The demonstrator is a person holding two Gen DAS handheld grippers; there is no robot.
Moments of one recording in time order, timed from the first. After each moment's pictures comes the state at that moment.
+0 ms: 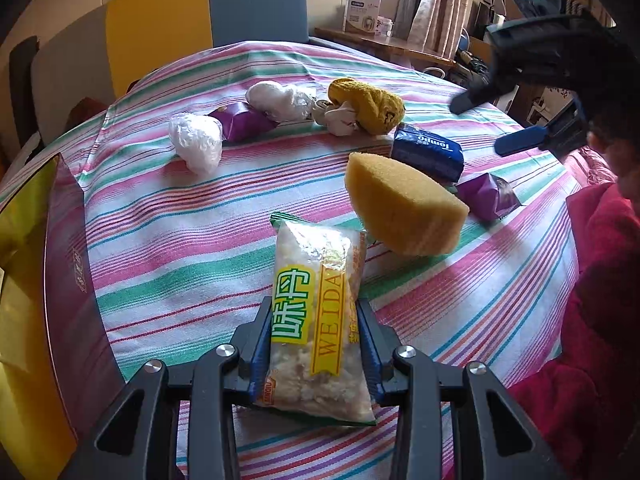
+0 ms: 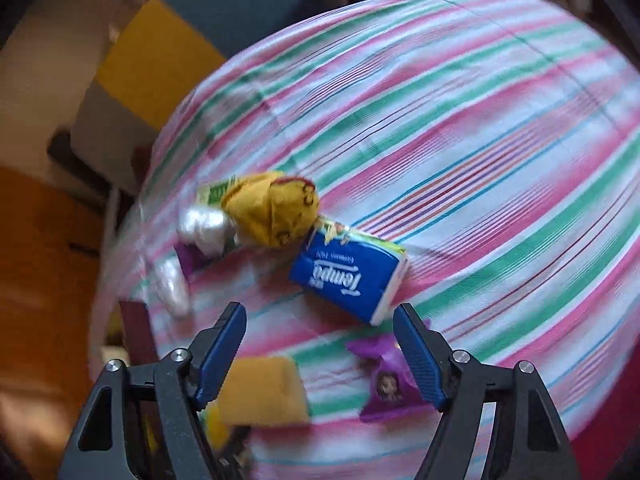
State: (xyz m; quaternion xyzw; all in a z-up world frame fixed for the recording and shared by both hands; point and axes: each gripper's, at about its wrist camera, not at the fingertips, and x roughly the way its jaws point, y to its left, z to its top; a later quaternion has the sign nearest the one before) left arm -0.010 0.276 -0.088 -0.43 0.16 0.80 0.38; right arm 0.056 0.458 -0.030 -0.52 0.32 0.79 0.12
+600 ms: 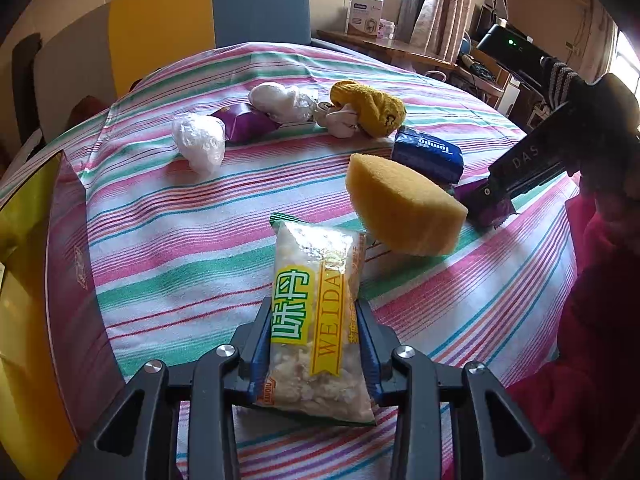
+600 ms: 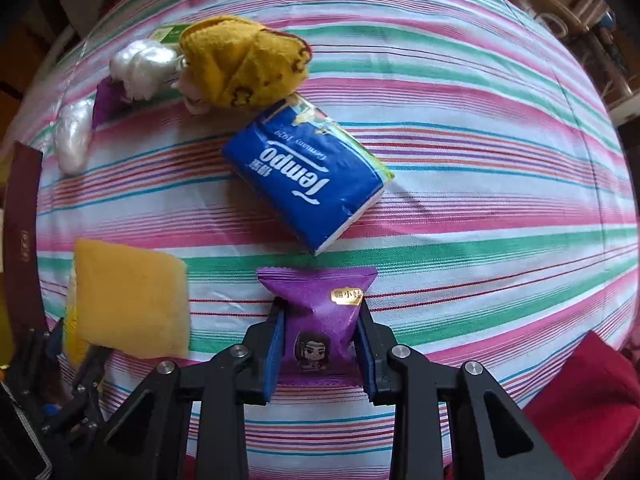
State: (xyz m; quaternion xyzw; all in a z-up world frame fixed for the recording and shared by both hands) left arm -0.008 0.272 -0.085 -0.44 0.15 0.80 0.37; right arm 0.058 0.447 -0.084 -0.66 0.16 0.73 0.12
